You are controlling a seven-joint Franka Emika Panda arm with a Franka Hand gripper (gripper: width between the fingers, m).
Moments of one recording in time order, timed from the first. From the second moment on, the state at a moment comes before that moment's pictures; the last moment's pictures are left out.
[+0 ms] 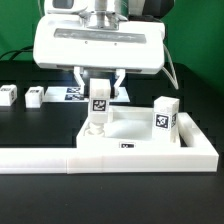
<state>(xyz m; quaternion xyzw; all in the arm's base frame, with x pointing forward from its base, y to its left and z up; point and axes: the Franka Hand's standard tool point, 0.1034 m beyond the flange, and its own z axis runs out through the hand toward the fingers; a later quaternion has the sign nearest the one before) 0.591 -0.008 0.089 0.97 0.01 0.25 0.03</state>
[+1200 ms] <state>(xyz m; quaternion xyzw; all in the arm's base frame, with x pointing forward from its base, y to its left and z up) 0.592 -0.012 0.076 0.96 0.01 0.28 0.05</state>
